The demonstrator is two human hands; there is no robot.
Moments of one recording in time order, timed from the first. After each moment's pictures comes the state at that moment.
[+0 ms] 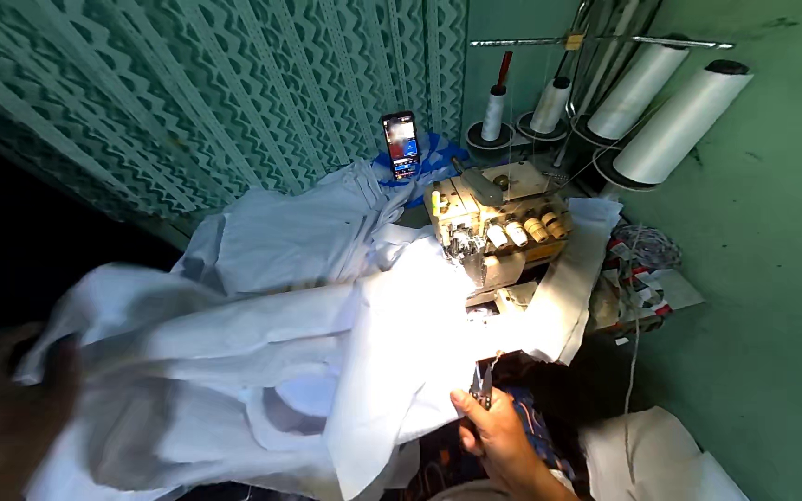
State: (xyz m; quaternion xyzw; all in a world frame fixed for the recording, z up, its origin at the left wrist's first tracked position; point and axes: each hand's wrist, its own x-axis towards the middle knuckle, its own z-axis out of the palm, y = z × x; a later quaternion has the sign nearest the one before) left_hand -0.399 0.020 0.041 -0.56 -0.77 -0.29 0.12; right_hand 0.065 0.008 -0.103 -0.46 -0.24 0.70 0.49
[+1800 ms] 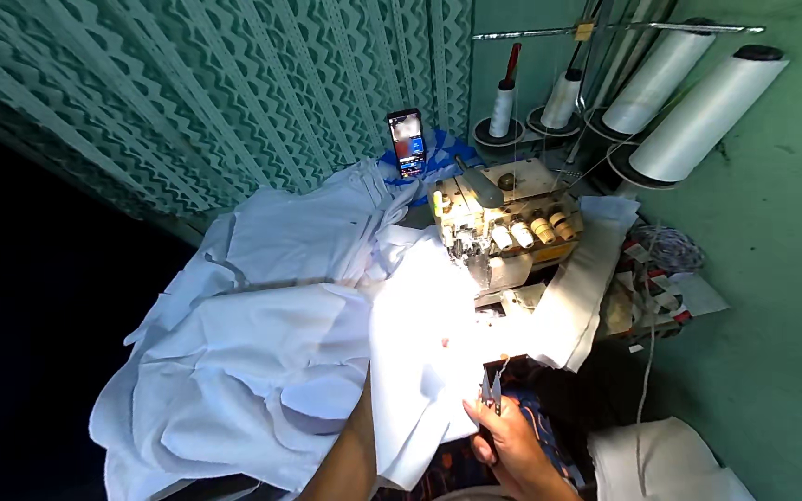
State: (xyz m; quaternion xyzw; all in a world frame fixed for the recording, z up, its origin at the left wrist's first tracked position) left_hand -0.108 0.037 -0.047 -0.47 -0.43 -0.48 -0.60; right_hand 0.087 0.009 -0.122 -0.44 -0.20 0.75 0.45
